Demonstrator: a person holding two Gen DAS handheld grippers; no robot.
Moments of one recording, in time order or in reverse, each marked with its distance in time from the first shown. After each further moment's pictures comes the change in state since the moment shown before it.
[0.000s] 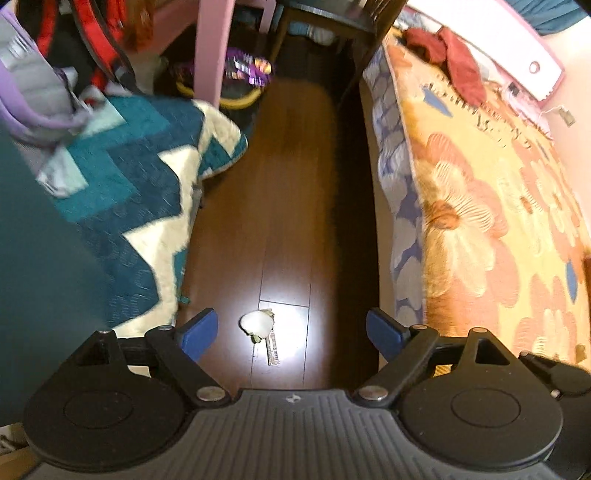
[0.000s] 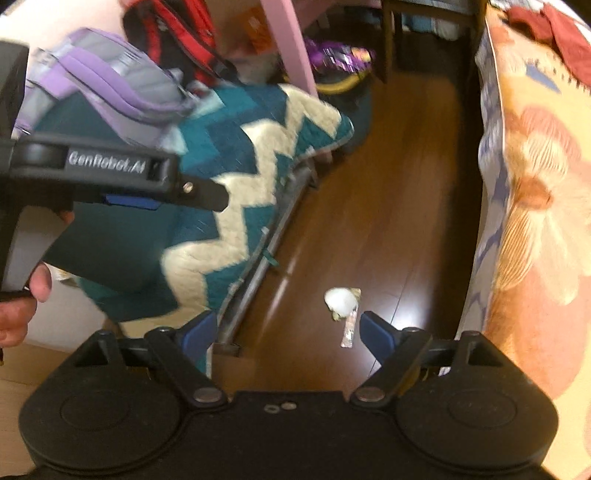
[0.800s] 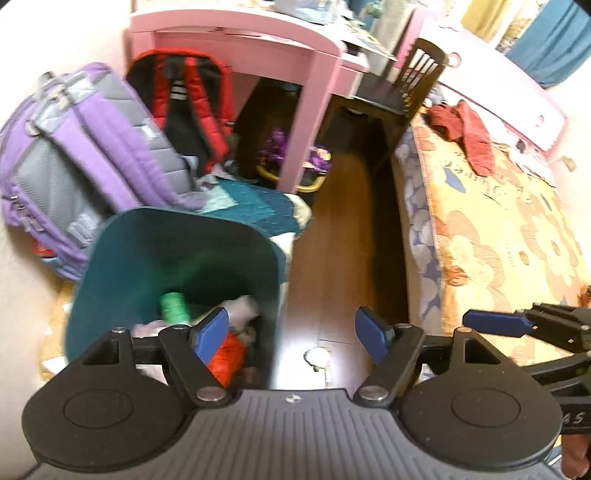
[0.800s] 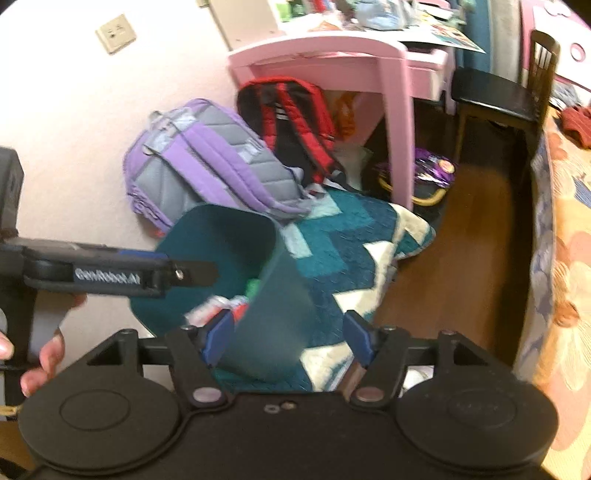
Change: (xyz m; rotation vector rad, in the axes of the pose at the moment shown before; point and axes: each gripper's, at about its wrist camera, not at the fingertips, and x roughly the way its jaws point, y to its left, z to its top) left arm -0.251 0.114 0.027 -0.014 -0.165 0.055; right arm -0.149 0.191 0.102 -0.095 -0.176 0.099
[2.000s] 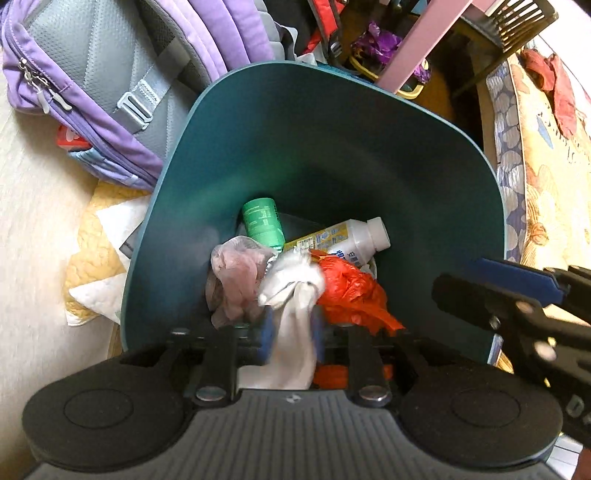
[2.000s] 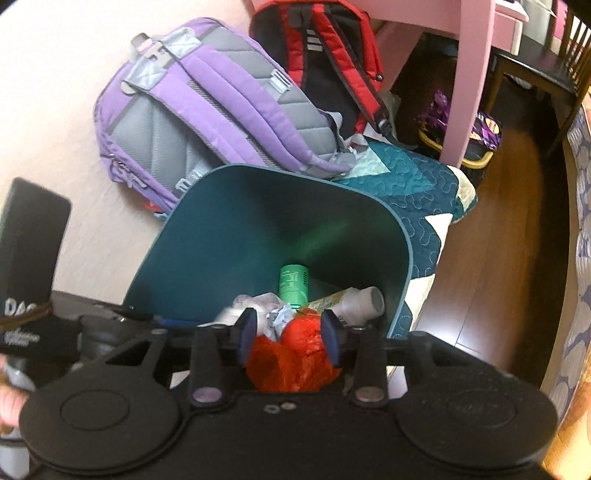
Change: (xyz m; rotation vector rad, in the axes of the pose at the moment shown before) left arm 0.108 0.159 -0.008 -0.154 0.358 0.101; right arm 0.172 0.120 0.046 0.015 0.183 -0.039
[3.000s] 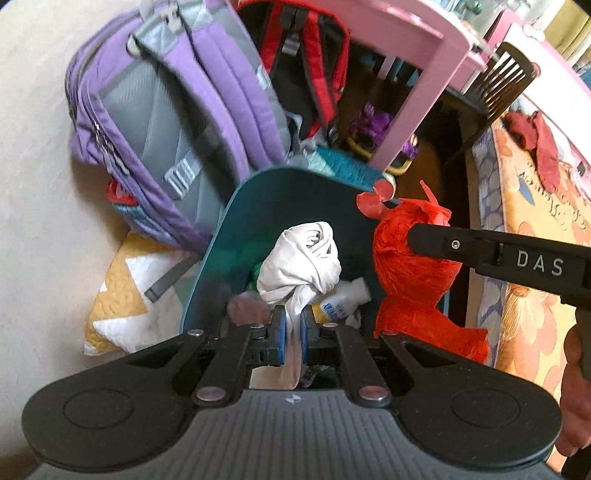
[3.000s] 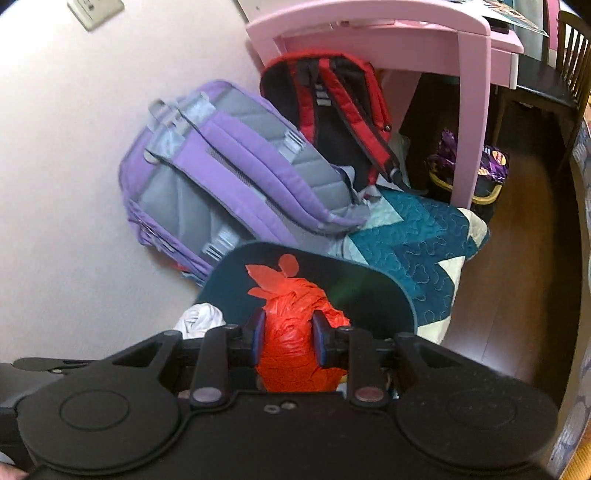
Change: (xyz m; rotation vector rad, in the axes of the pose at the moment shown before) left arm -0.076 0.003 -0.020 -0.028 -0.236 0.007; right arm -0.023 0.000 0.028 0.041 -0.136 0.055
